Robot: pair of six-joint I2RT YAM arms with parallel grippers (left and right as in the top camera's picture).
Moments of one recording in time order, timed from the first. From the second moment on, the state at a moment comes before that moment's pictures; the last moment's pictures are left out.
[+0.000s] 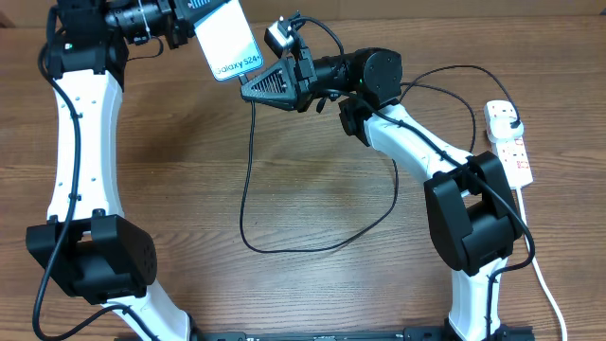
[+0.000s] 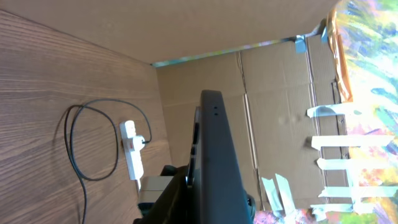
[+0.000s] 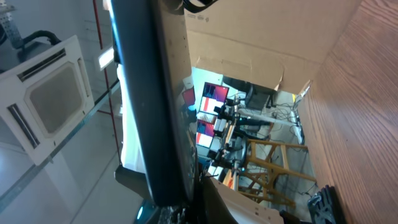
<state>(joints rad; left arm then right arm) 0.11 1.91 1.94 -0.39 1.27 -0.99 0.46 2.11 1.56 1.25 -1.31 2.00</state>
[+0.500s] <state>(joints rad) 0.11 1.91 1.94 -0.40 1.29 -0.94 0.46 2.11 1.56 1.25 -1.30 2.00</state>
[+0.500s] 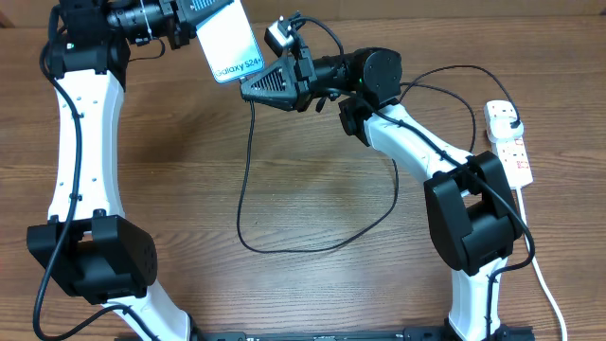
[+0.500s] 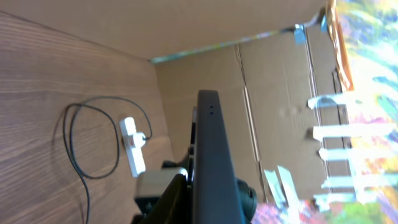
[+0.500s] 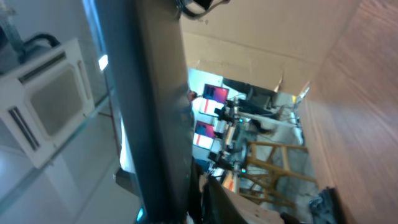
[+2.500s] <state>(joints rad) 0.17 1.91 1.94 -1.20 0.88 -0.40 0.31 2.11 1.56 -0.83 -0.72 0.77</state>
